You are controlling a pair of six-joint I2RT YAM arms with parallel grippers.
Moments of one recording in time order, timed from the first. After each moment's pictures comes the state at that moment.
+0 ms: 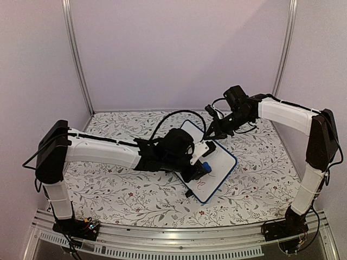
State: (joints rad) left arm -1.11 1.89 1.28 -0.09 0.07 0.01; right arm 0.54 1.81 1.51 -0.72 -0.55 0.24
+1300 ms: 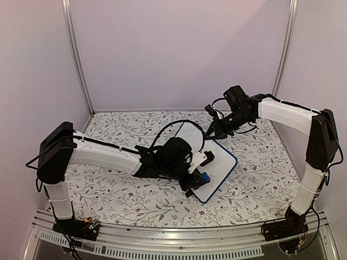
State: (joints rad) left arm -1.12 1.91 1.21 -0.02 0.15 -0.02; right arm 0.54 1.81 1.51 -0.72 -0.55 0.23
